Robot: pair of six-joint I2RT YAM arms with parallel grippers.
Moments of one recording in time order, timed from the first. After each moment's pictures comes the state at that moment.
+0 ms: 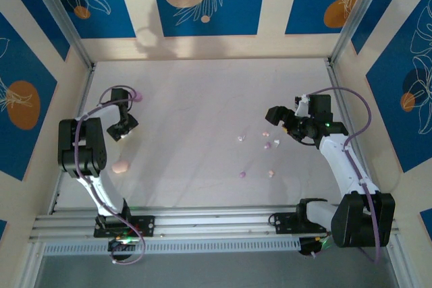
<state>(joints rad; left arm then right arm) 0.06 1.82 1.09 -0.54 -0.21 -0.71 -0.01 1.15 0.84 -0.57 -0.53 0.53</state>
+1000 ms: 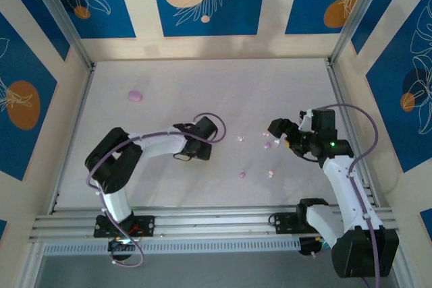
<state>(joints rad) -0.84 1.80 1.07 -0.55 -0.17 -0.55 0.00 0.90 0.72 -0.69 -0.51 0.65</state>
